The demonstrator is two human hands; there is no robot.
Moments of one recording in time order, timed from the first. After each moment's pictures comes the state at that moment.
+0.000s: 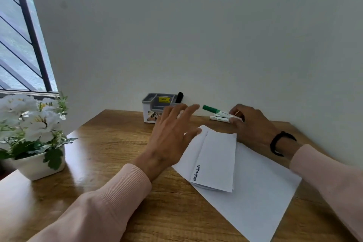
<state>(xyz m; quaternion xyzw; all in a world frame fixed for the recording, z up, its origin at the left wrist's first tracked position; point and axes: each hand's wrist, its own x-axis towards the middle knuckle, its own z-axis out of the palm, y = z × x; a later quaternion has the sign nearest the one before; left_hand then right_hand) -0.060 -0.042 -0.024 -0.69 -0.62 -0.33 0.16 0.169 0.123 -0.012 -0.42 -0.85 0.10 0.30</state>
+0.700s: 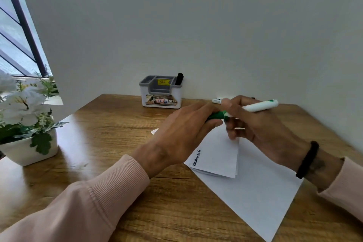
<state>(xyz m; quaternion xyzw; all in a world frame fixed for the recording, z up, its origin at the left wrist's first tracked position) -0.030 -0.055 -0.020 -0.79 -0.51 -0.31 0.10 0.163 0.021 -0.008 -0.23 -0.67 0.59 0.39</state>
